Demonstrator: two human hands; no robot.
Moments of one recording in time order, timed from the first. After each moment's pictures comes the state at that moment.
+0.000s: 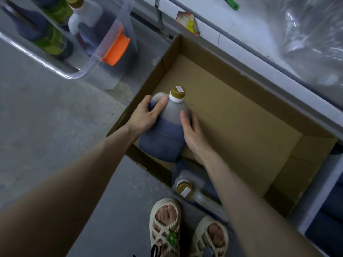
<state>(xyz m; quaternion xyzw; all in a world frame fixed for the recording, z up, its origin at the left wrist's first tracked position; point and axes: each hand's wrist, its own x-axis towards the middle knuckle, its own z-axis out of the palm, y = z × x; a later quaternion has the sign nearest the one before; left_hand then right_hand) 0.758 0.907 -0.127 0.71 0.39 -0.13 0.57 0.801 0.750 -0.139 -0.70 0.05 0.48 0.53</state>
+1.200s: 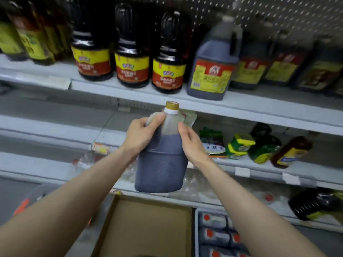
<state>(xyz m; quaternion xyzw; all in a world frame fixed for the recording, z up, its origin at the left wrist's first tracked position) 0.879 0.767 0.577 0.75 0.08 0.06 0.66 0.892 0.605 0.566 -0.82 -0.04 0.06 0.57</state>
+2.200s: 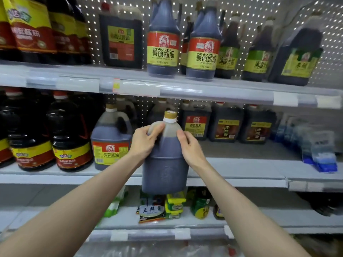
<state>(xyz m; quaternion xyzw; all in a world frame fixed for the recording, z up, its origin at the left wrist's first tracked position) 1.018 0.469 0.788 0.74 -0.10 0.15 0.64 0.999 0.308 0.784 -0.83 -0.04 -0.11 0.55</state>
